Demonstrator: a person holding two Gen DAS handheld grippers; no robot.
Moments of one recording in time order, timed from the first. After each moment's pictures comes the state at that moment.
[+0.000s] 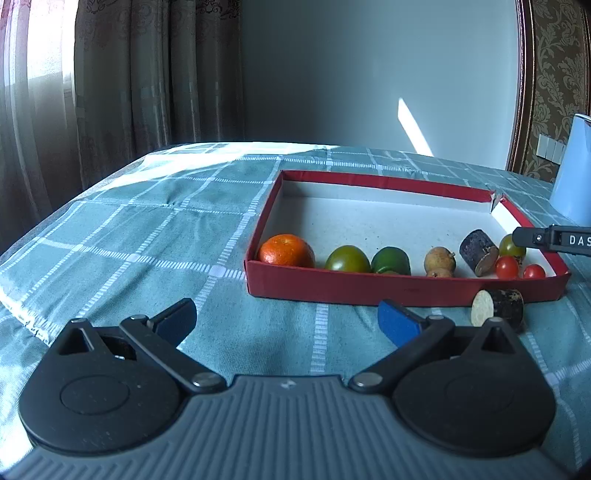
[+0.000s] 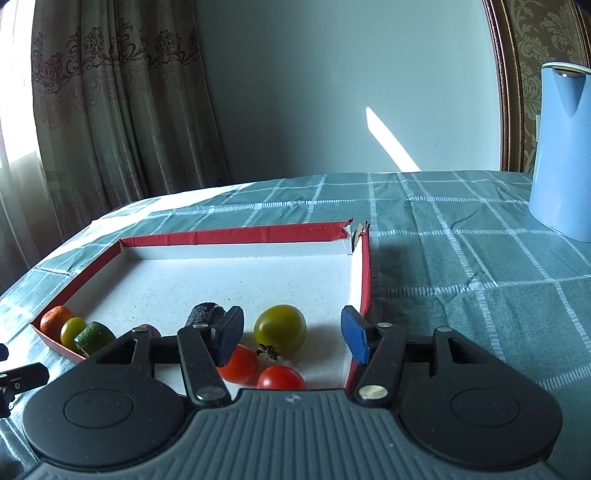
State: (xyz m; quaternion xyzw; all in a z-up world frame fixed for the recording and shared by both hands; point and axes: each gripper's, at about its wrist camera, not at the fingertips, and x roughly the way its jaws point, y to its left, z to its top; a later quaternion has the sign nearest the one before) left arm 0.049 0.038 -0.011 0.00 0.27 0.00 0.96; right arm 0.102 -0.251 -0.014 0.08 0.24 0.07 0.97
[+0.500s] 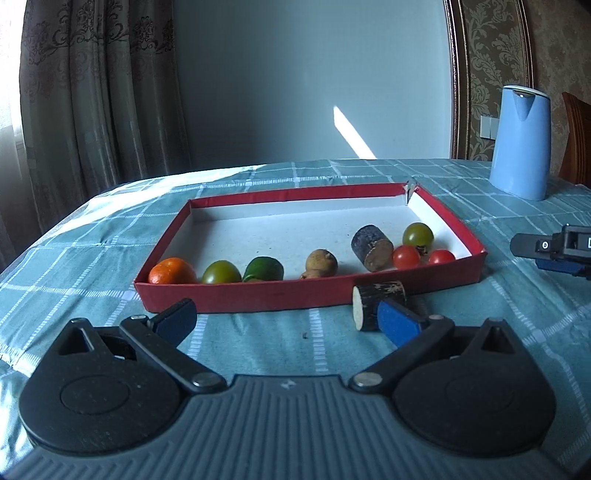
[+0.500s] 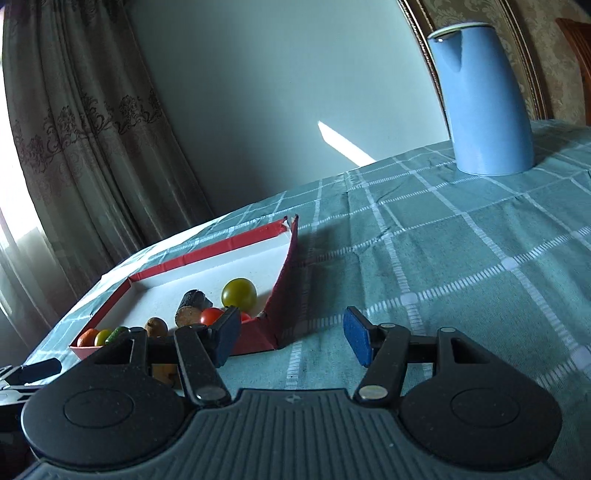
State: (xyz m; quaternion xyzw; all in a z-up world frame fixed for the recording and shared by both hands) left arm 0.021 -0.047 -0.004 0.06 0.23 -0.08 0.97; right arm 0.018 -0.326 -0.032 0.22 0.21 0.04 0.95
